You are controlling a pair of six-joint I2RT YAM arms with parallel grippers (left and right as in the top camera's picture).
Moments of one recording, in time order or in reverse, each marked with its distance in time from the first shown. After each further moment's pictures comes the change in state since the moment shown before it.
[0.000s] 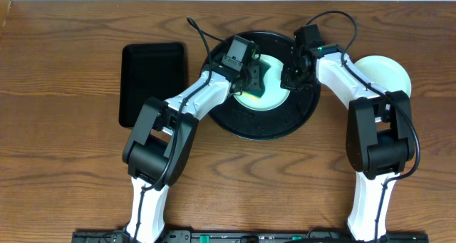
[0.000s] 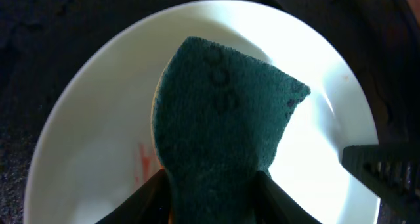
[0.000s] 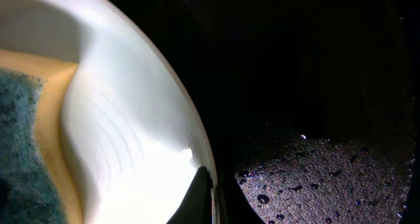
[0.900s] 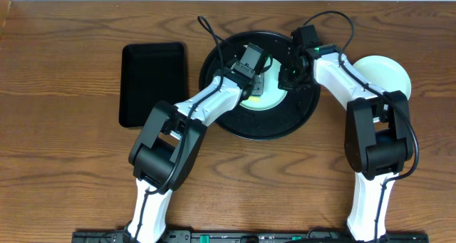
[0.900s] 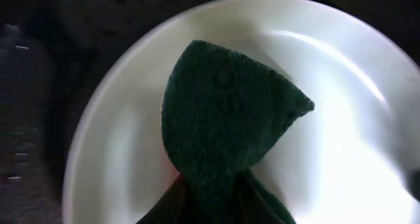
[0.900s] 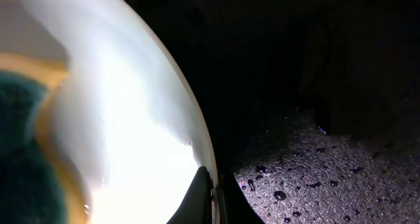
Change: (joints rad) left arm -0.069 0.005 0.000 -0.045 -0.333 0.012; right arm 0.015 0.000 0.003 -0.008 -0.002 0.001
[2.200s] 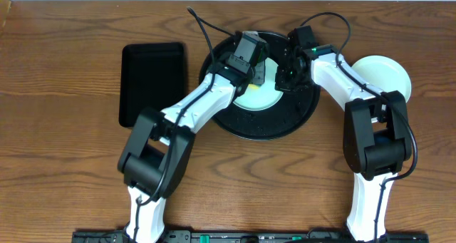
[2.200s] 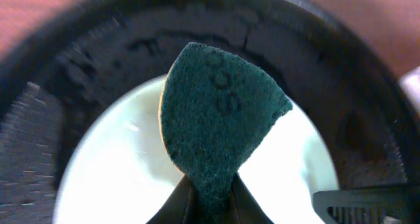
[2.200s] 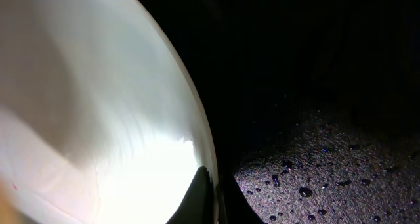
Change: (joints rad) left arm 0.021 -0.067 0.000 0.066 0.113 -0.001; right arm 0.013 0.000 0.001 -0.011 -0.024 0.008
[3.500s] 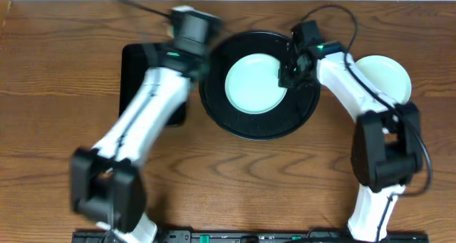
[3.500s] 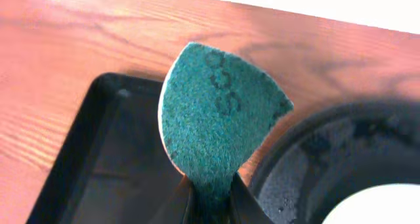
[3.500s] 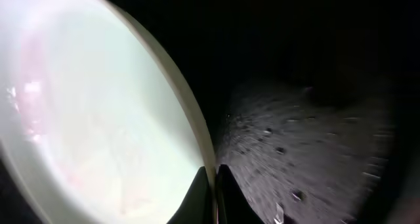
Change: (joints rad) left arm 0.240 -0.326 0.004 -0.317 -0.345 -0.008; right arm 0.006 -0.143 -0.008 -0.039 0.051 -0.062
